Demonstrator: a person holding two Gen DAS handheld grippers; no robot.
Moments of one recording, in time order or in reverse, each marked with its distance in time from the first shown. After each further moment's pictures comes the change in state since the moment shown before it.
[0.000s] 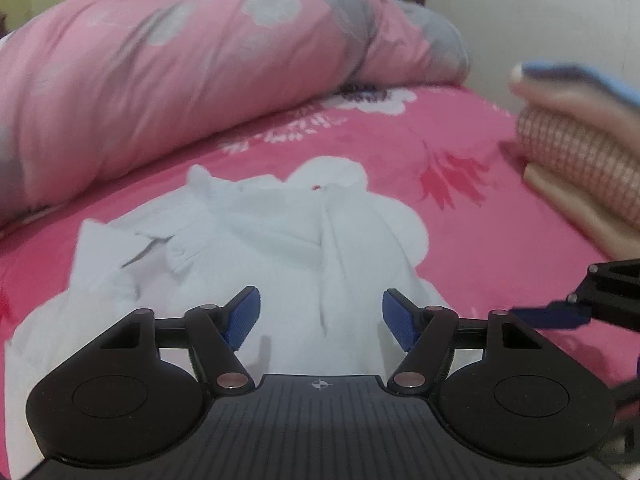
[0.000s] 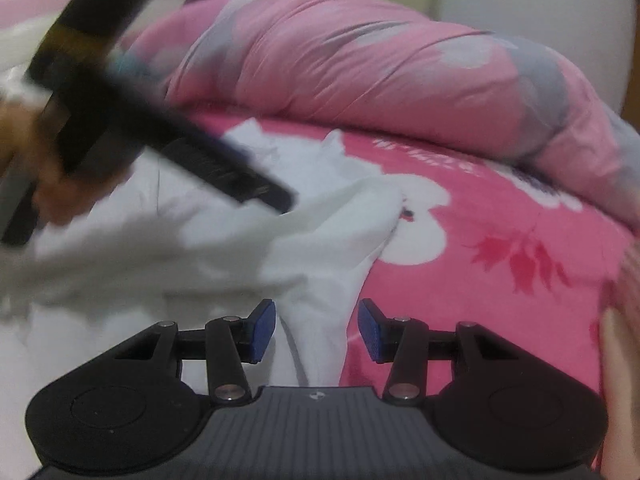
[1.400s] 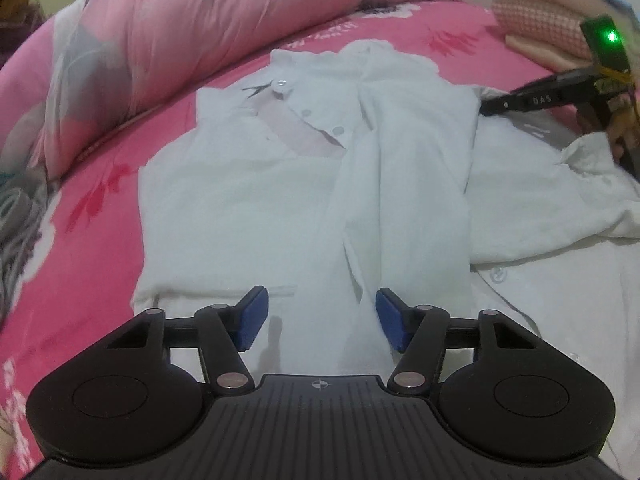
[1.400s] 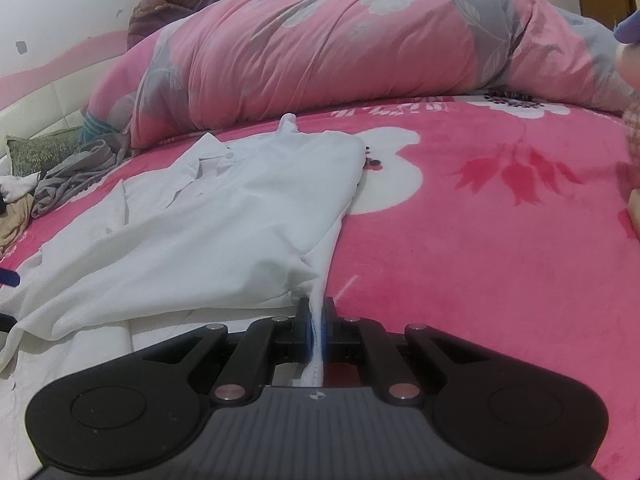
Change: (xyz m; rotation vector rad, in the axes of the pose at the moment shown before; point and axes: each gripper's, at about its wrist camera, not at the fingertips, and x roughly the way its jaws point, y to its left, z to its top) left arm -0.156 0.048 -0.151 0.073 0.144 0.092; right arm 0.015 -0.044 -0.035 0.323 -0.035 0.073
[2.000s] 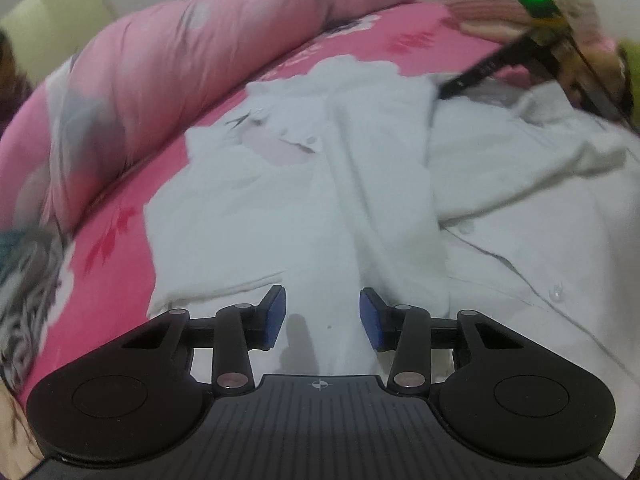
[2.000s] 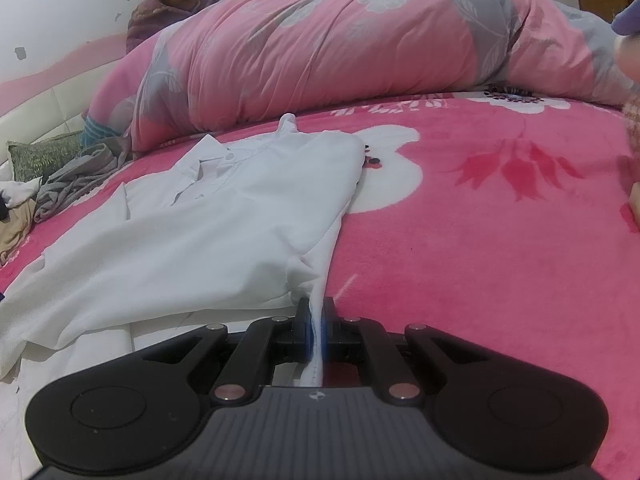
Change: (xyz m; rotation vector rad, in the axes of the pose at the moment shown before) left arm -0.014 -0.036 -0.029 0.222 -0.070 0.071; right arm 0.000 -0.003 -0.001 0.019 0.001 0.011
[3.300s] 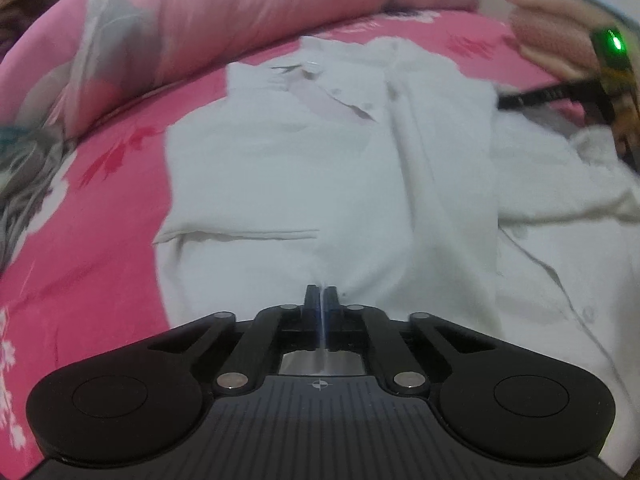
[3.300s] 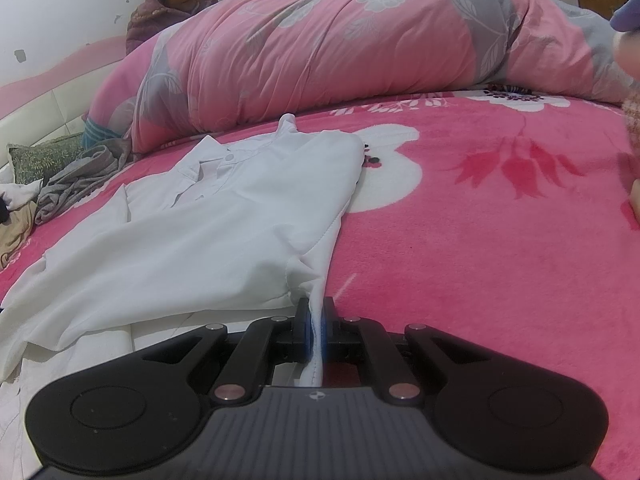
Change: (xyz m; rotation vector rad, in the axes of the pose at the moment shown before) left arm 0.008 0.060 -0.023 -0.353 0.056 -0.085; right arm 0.000 -0.001 0.000 0.009 0.000 0.007
